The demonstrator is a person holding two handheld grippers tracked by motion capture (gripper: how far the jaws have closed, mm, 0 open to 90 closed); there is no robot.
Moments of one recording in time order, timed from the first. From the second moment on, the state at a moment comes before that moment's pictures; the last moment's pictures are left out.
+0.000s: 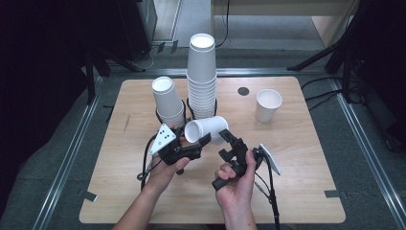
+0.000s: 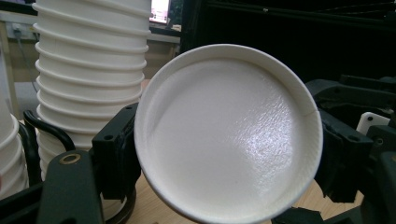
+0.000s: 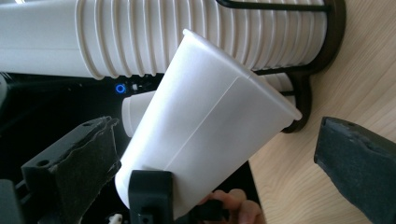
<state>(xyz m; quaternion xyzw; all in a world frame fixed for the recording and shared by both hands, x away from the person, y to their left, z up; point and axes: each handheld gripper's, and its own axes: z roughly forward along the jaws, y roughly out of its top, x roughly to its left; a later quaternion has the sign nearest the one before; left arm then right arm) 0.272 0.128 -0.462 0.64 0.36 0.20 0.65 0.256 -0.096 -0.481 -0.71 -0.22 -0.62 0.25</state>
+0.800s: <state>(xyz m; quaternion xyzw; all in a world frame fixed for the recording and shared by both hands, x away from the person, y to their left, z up) 0.268 0.119 -0.465 0.64 0.34 0.21 0.65 0.278 -0.080 -0.496 -0.71 -0.12 -0.60 0.35</state>
